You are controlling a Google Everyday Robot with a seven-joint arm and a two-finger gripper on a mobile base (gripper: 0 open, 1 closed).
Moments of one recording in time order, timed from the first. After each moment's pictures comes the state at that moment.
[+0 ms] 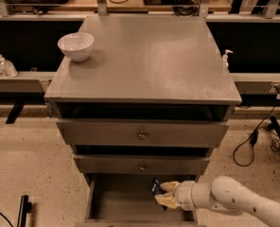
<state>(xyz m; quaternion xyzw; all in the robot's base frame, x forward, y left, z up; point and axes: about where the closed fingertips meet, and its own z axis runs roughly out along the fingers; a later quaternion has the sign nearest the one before) 0.453 -0.096 0.428 -0.41 0.80 0.30 0.32</state>
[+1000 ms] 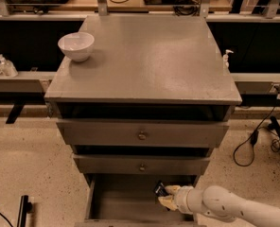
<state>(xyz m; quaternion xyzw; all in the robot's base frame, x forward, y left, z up) 0.475 -0.117 0.352 -0.39 0.83 0.22 0.33</state>
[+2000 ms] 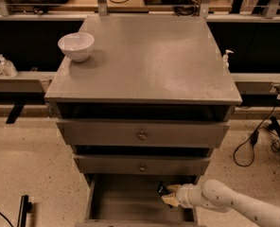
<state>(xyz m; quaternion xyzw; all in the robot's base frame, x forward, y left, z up) 0.511 -0.143 0.261 -0.40 0.83 0.23 0.30</state>
